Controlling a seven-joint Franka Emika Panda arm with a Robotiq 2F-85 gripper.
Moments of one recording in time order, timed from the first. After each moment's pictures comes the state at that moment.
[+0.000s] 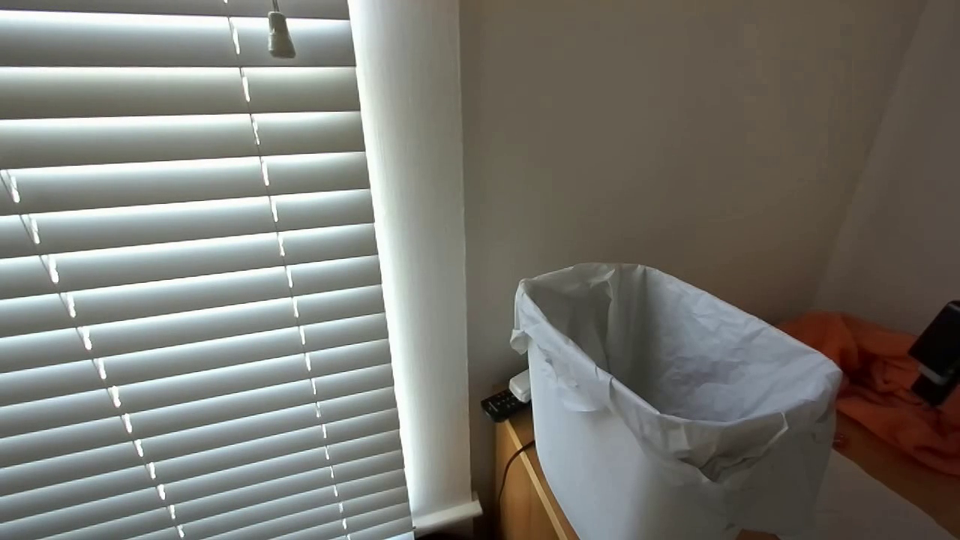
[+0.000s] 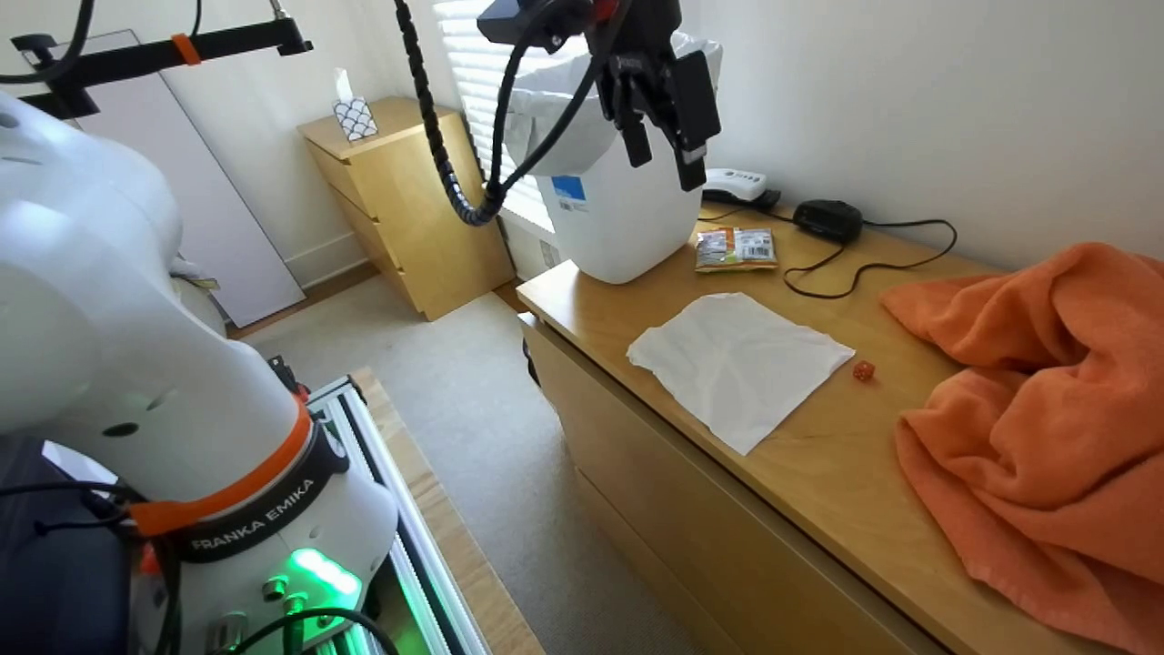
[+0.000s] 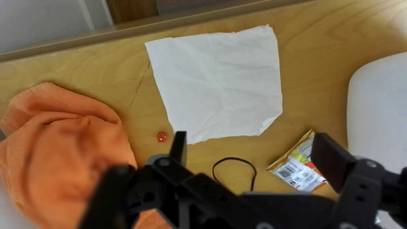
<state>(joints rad) -0.15 -0.47 -0.01 -2.65 -0.09 2.33 0.10</state>
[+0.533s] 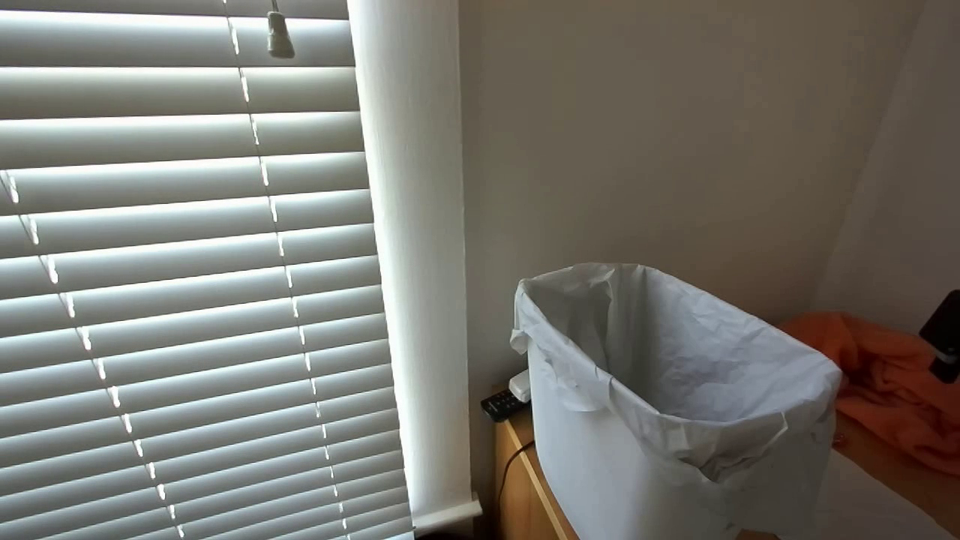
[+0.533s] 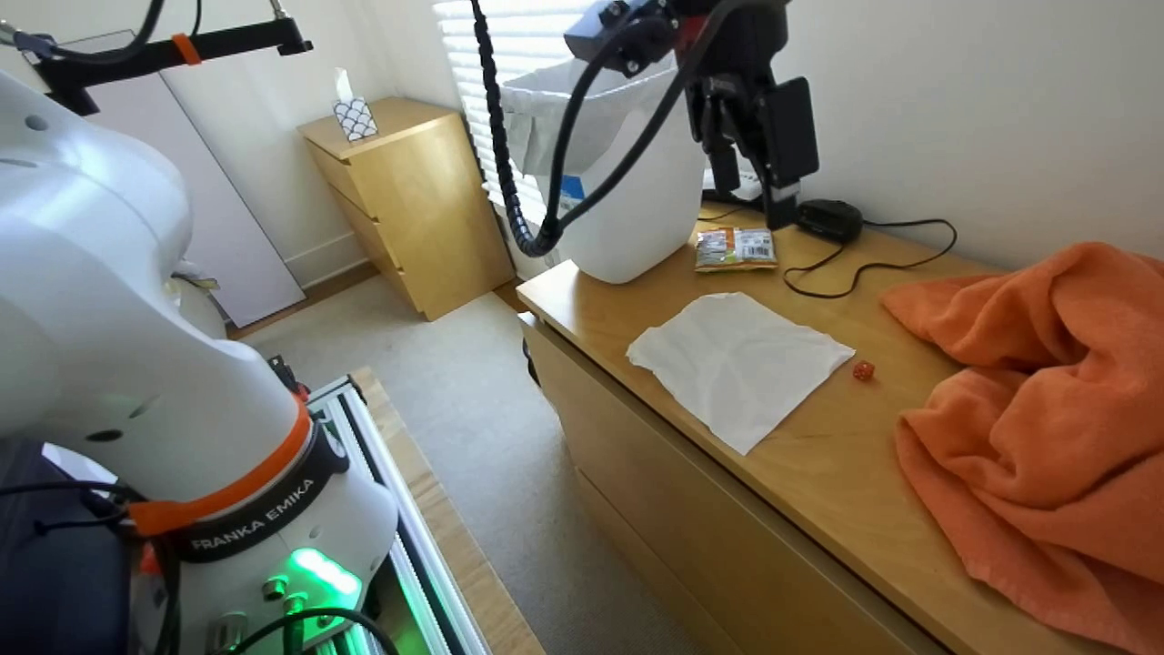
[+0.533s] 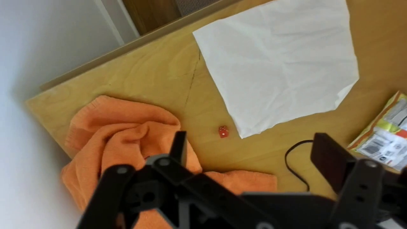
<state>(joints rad) -0.26 -0.30 -0.06 -2.55 -0.17 2.39 0.20</state>
